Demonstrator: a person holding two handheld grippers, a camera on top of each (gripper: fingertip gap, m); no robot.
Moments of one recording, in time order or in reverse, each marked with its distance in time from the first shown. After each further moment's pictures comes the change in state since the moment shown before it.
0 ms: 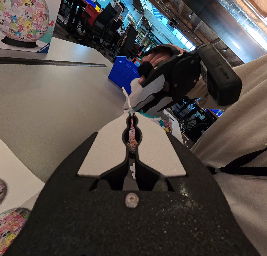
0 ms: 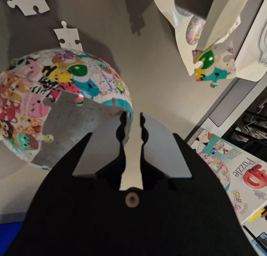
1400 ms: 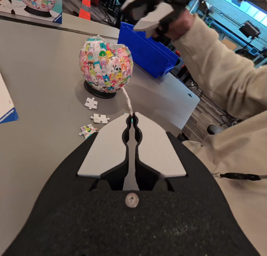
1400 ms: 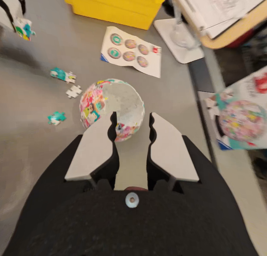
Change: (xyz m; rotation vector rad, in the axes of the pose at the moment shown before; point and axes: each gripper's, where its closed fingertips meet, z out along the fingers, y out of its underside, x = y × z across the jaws) left arm 0.148 0.132 -0.059 -0.026 -0.364 0.122; right arm -0.035 0.024 -0.103 0.523 0.230 0.633
